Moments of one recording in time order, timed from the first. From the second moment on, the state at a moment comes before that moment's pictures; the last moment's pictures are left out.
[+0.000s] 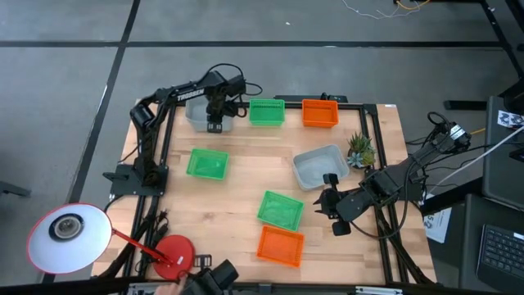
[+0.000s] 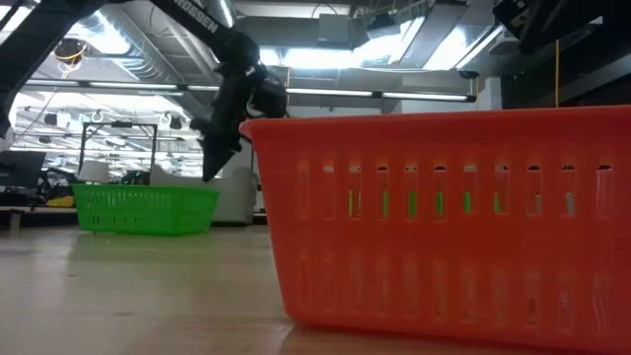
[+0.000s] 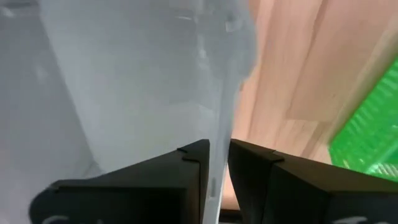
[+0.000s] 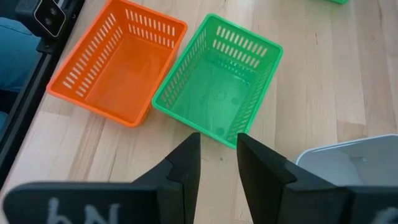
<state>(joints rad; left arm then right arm) 0.71 1.94 1.59 -1.26 -0.20 0.63 0.59 1.22 0.96 -0.66 0.32 0.31</state>
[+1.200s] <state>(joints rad) 0.43 1.50 1.27 -1.35 0.09 0.10 0.59 1.22 0.96 -0.65 0.32 0.31</state>
